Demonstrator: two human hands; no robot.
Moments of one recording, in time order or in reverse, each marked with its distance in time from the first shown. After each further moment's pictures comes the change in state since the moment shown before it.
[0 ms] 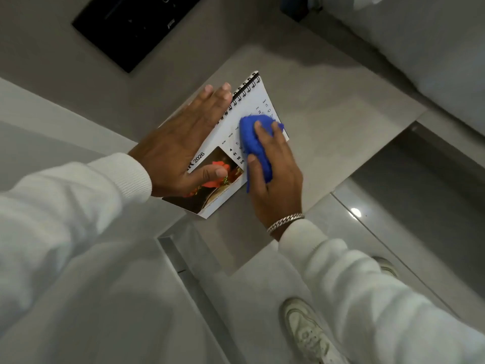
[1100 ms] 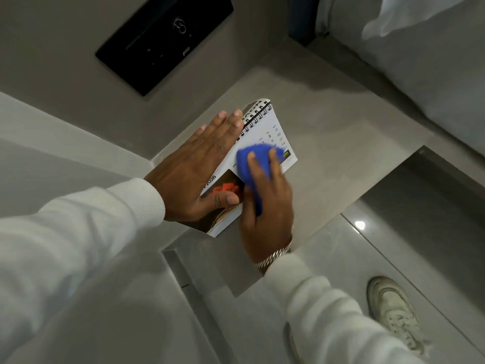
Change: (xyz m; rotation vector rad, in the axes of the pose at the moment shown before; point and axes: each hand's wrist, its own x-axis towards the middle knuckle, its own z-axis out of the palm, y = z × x) left_hand 0.001 0.002 -0.001 -0.010 -0.004 0.058; right_hand -0.014 -0.001 0.032 -0.069 0.082 -0.103
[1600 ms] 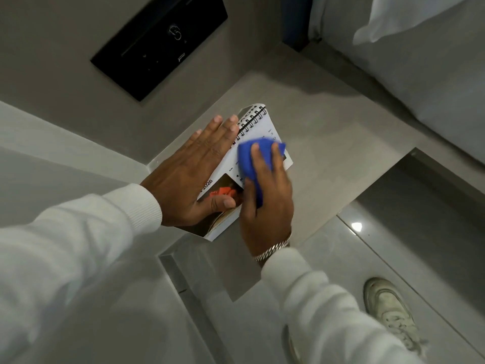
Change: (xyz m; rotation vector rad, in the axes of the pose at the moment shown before) left_hand 0.000 -0.002 0.004 -0.006 0.015 -0.005; right_hand 0.015 -0.003 -0.001 0.003 0.060 0.039
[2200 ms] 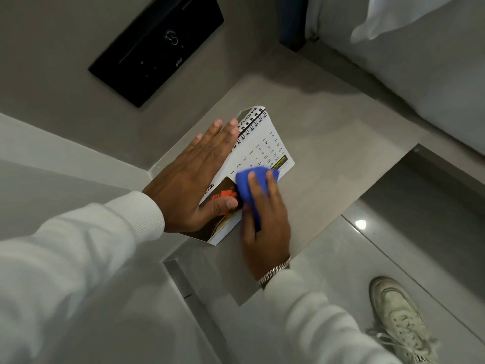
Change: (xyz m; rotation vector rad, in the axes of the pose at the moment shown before) left_hand 0.000 -0.001 0.001 -0.005 0.022 0.018; right_hand -0.034 0.017 0.009 -0.001 -0.071 0.040
